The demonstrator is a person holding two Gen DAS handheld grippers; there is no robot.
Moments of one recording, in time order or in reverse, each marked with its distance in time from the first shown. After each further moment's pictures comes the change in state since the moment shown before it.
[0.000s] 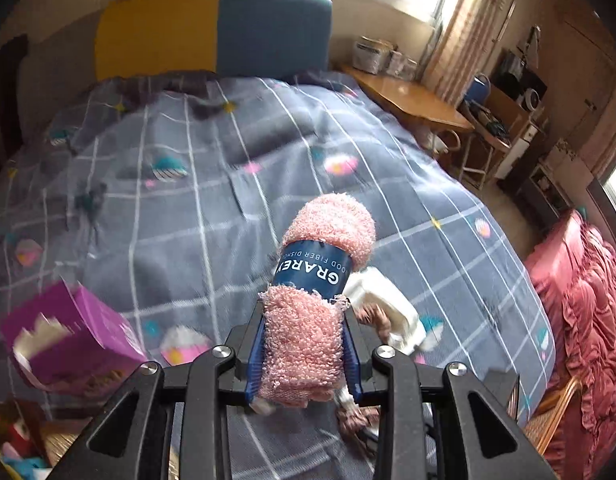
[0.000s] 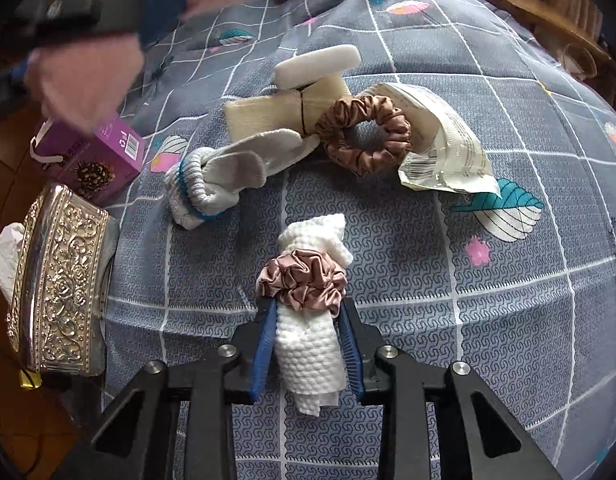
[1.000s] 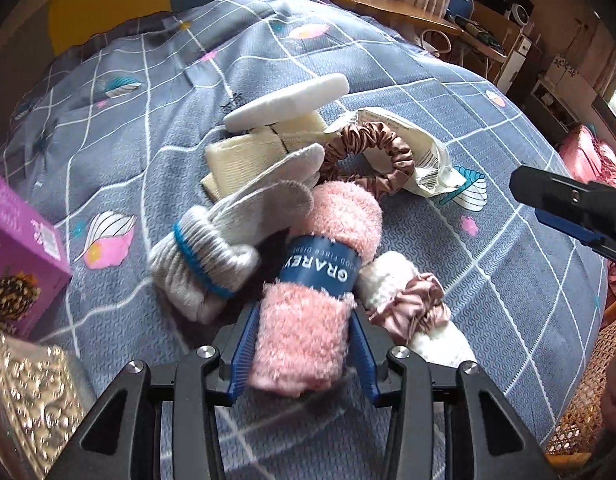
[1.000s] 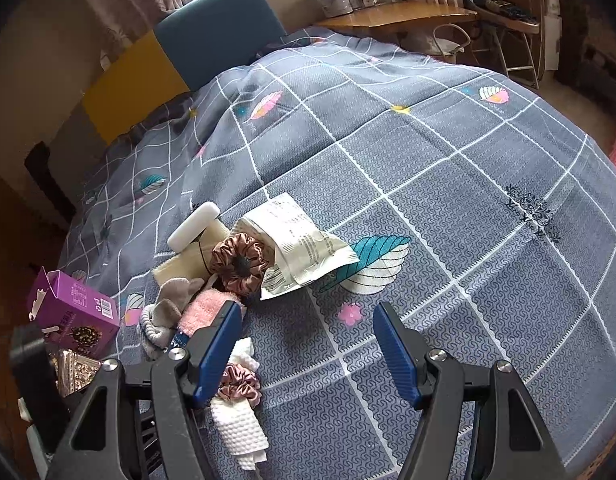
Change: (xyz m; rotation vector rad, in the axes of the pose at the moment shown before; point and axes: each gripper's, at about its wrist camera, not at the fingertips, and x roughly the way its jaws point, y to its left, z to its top) left arm 0.102 -0.036 -0.130 0.184 0.191 0.046; right arm -0.067 -0.081 0.004 0.426 -0.312 -0.047
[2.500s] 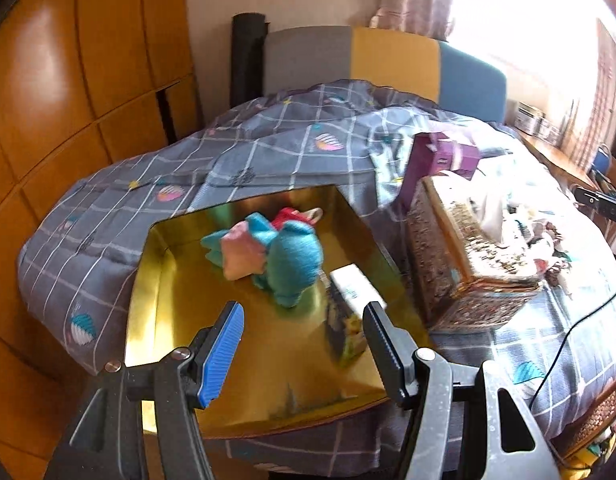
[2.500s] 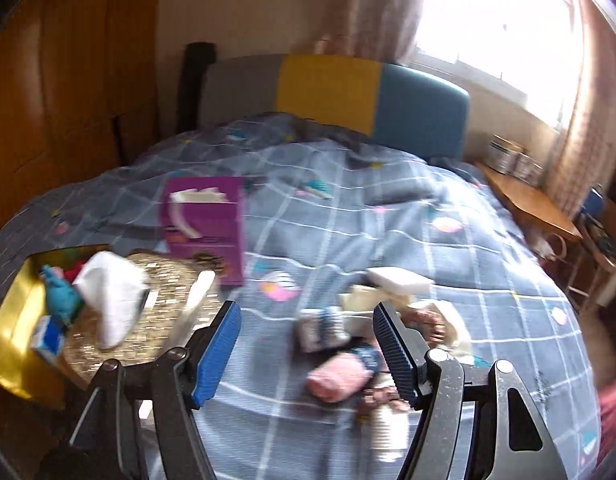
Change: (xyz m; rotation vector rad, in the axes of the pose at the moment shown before) left arm -0.260 0.206 -0.289 -0.508 -0.340 0.423; right arm -0.073 0.194 -0.079 -0.675 -0.251 0.011
